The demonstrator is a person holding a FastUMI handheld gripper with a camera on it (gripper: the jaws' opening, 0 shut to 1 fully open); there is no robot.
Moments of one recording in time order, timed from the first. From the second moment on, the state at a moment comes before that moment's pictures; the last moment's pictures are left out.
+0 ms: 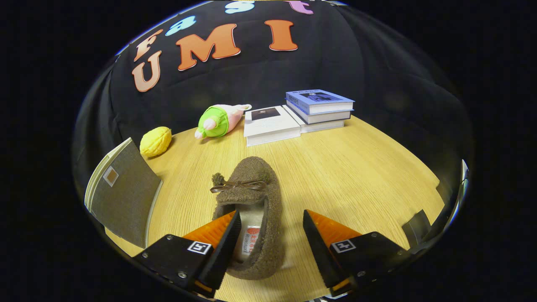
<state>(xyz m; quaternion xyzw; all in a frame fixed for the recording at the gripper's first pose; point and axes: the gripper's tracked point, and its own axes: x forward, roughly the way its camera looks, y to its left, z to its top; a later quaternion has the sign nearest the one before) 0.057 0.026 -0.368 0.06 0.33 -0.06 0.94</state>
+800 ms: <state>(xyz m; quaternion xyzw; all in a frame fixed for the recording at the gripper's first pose) 0.068 0.045 -0.318 0.07 0.29 -0.08 0.95</state>
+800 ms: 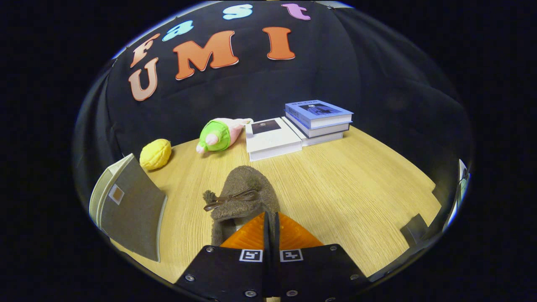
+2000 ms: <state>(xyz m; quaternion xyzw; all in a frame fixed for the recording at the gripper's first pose) 0.093 0.324 -0.180 0.11 0.23 0.09 0.96</state>
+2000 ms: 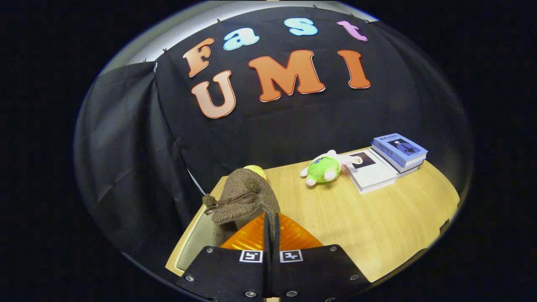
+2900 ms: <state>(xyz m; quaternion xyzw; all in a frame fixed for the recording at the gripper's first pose) 0.088 0.354 -0.191 0.11 0.25 0.09 0.96</state>
